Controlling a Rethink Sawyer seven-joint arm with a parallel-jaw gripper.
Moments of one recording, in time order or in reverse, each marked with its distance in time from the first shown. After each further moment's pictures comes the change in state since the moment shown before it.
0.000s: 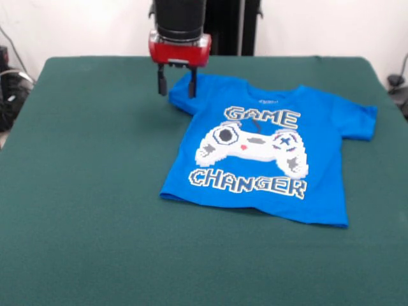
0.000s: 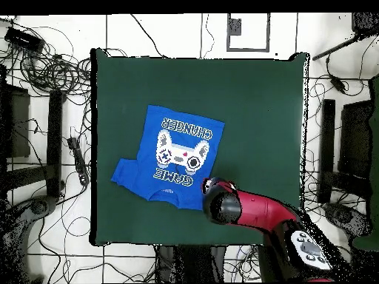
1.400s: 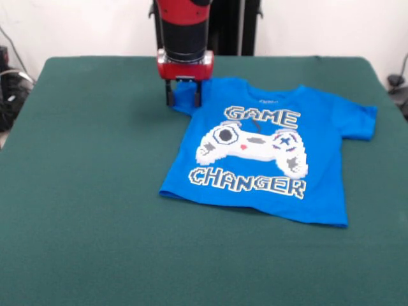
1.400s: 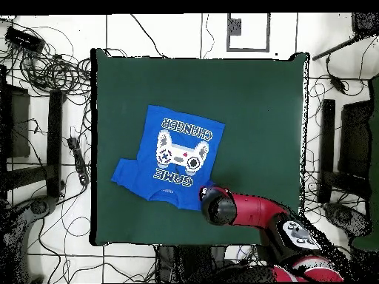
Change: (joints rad) arm -0.013 0.121 0.007 -0.036 -0.095 -0.002 0.000
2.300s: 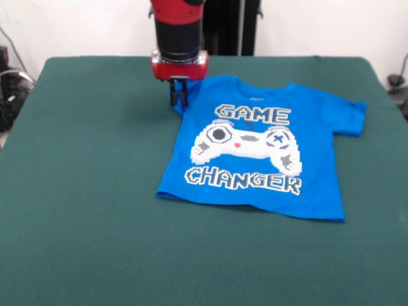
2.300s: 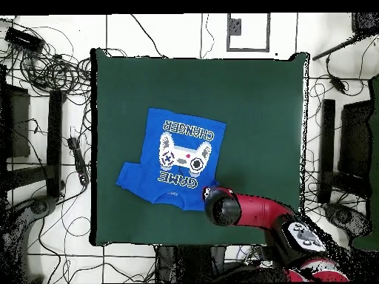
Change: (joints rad) arm -0.034 -0.002 0.015 -0.002 -0.021 0.002 0.000
